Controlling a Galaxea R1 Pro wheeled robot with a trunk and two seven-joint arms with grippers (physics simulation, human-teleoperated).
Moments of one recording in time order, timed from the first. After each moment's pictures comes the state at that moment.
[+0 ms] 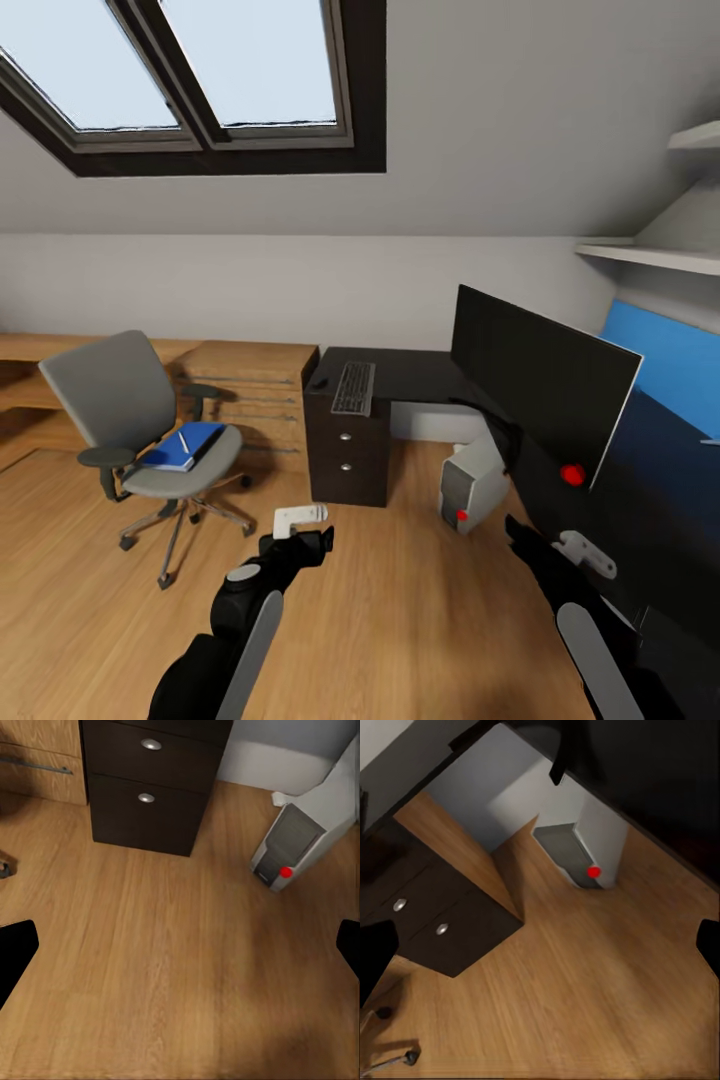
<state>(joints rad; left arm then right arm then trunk) -0.26 -0.15 -0.25 -1.48 0.23 0.65 0.28 -0.17 -0.10 0.01 -1.53 -0.82 0.27 -0.52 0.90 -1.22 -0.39</state>
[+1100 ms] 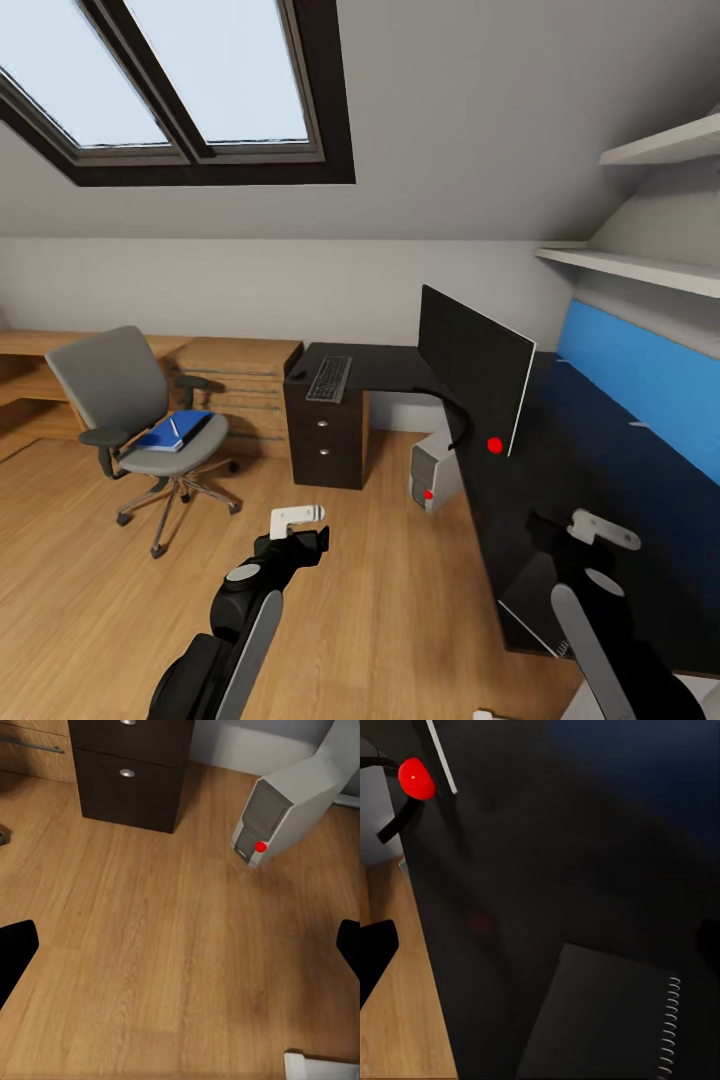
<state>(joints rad) -0.26 -0.15 -0.25 -1.48 0.24 0.65 0.33 -0.24 -0.13 0.02 -1.51 -0.46 0.41 -0.62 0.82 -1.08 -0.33</state>
